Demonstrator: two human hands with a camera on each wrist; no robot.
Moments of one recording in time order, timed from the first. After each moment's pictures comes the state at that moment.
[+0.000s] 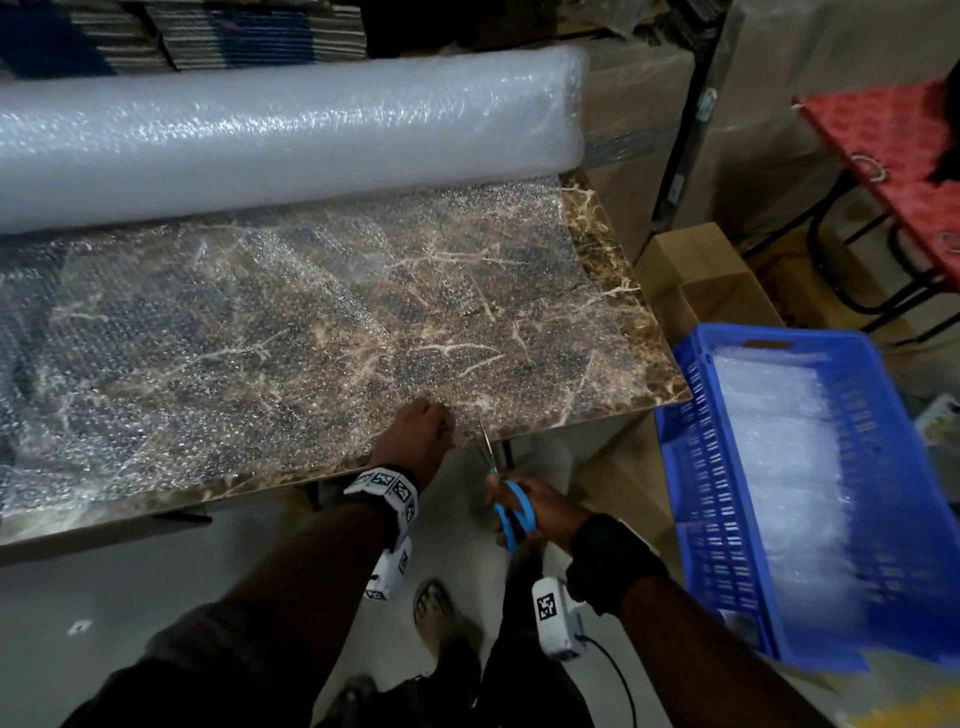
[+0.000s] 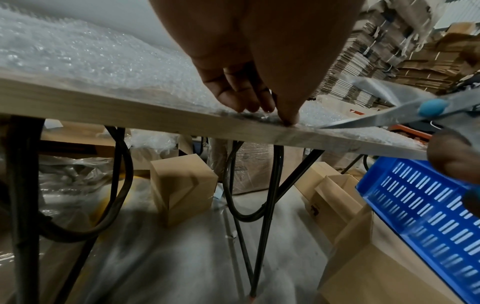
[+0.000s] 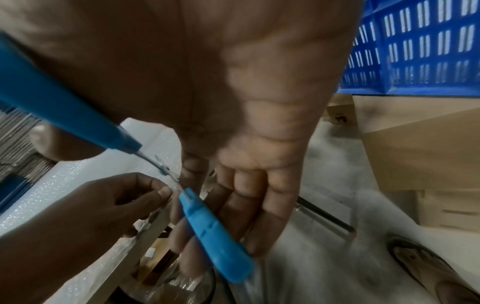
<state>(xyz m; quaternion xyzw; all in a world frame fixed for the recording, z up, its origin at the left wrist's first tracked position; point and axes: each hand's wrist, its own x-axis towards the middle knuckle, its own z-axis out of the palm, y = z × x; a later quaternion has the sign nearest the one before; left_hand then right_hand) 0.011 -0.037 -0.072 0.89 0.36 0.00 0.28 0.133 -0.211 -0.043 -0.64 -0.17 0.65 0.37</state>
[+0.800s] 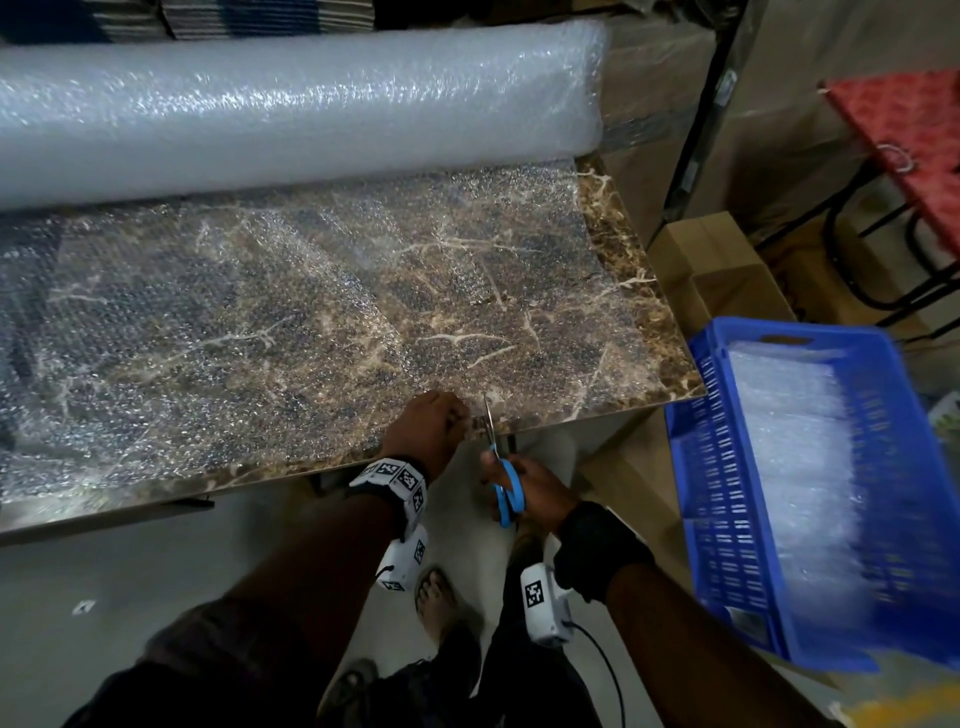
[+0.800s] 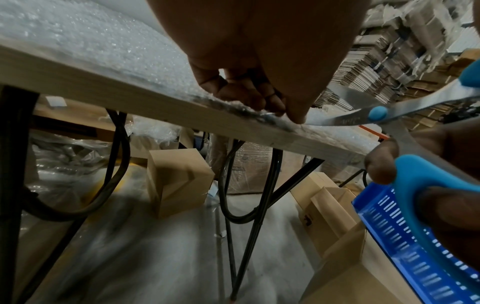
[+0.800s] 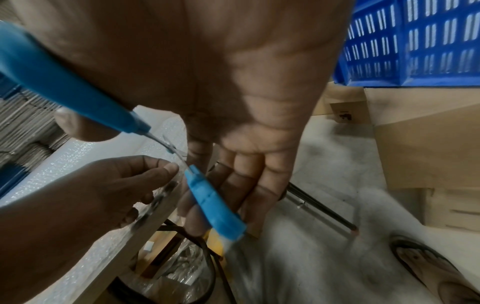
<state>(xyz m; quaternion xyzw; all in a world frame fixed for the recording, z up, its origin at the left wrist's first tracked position) 0.013 -0.032 -0.089 0.86 0.38 0.01 0.33 0.120 -0.185 -0.044 -0.67 -0.14 0.61 0.39</state>
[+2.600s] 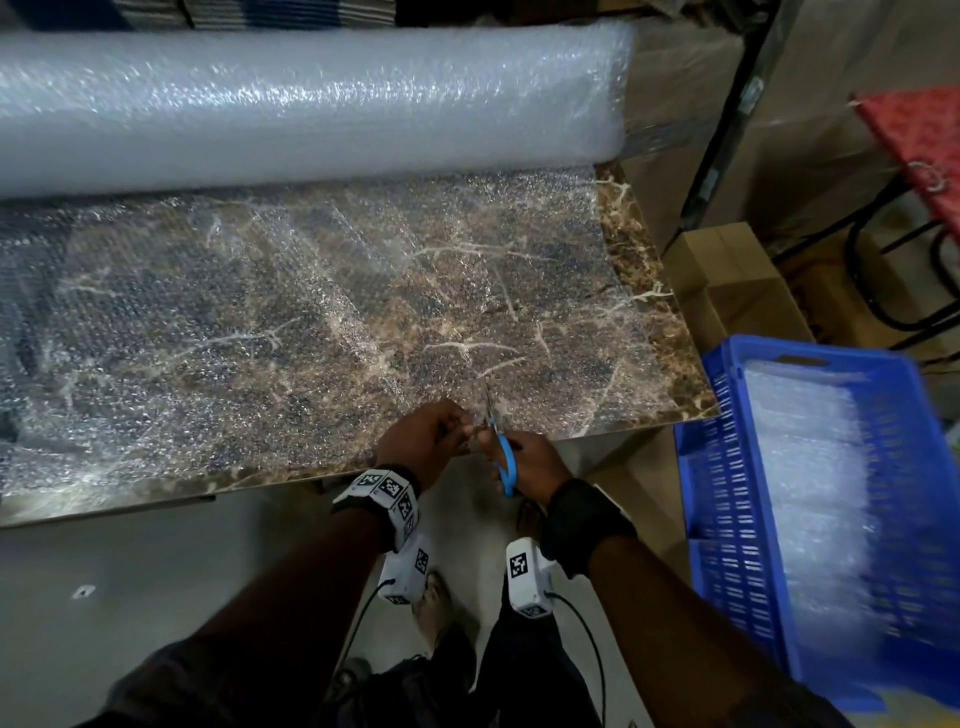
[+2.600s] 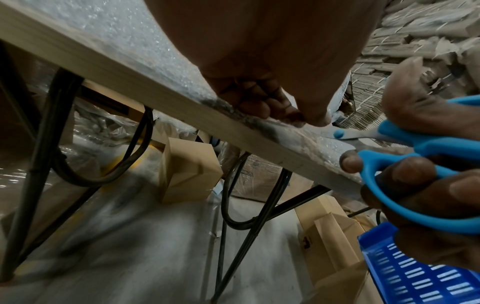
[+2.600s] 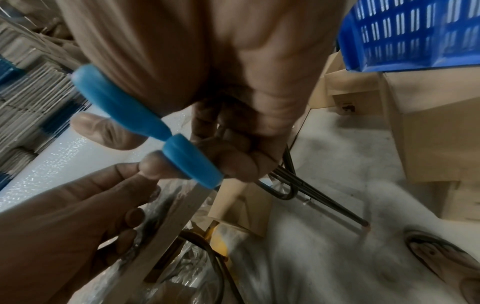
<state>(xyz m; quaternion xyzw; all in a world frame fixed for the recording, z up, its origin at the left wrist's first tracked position) 0.004 -0.026 -0.088 0.82 0.43 0.03 0.39 0.139 -0.144 -0.052 -0.72 -0.17 0.54 0.41</state>
